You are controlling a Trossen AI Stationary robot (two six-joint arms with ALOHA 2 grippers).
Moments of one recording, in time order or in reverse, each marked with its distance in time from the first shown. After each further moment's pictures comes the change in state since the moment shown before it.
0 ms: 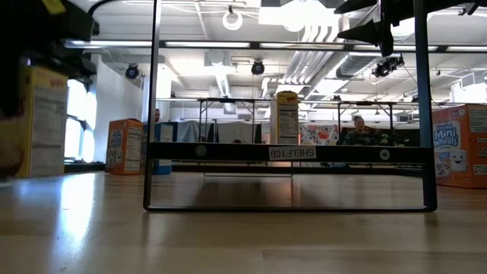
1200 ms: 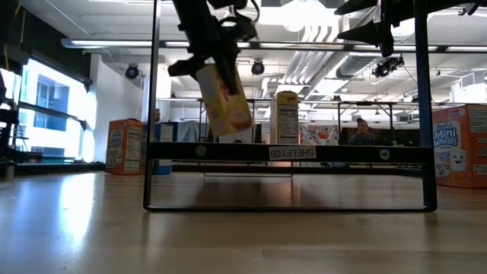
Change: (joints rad) left arm 0.615 0.560 0.684 0.127 -0.038 -0.512; right arm 0.000 0.000 0.000 -0.008 0.000 -0.008
